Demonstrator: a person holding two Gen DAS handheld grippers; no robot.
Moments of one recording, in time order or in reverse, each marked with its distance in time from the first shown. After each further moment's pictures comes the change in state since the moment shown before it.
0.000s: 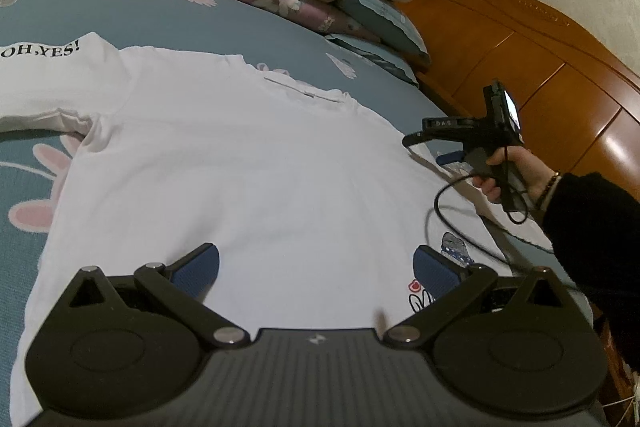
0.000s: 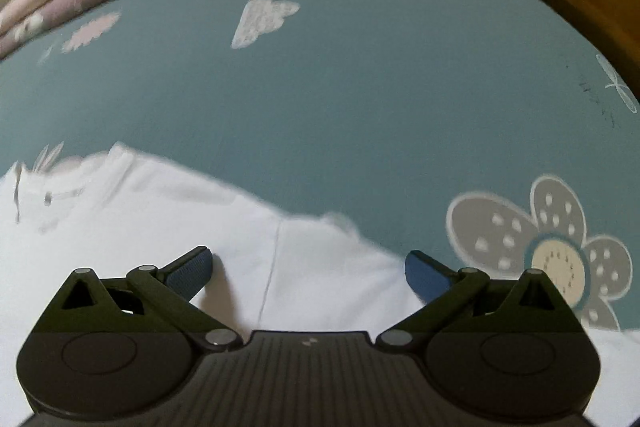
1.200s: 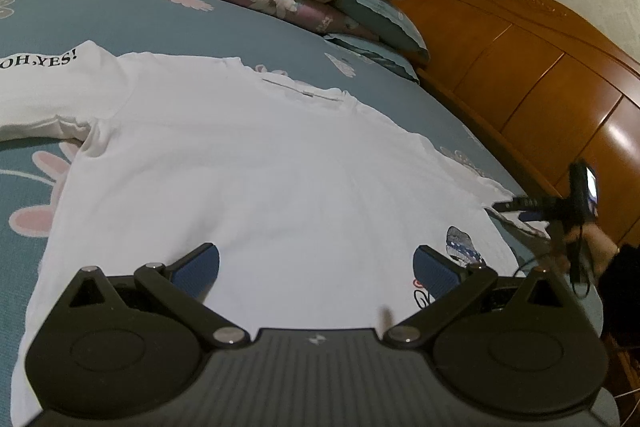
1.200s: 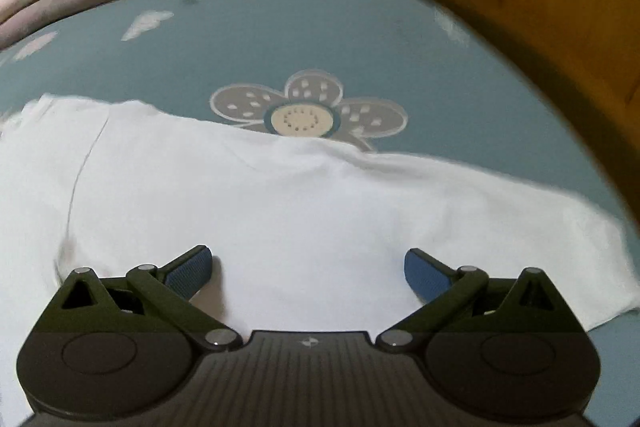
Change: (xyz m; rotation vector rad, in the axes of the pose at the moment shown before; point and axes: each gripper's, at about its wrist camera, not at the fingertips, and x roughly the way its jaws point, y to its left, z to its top) left arm 0.002 -0.005 -0.004 0.041 -0.008 0.021; right arm -0.098 -0.112 -0.136 0.061 -0.102 -0.201
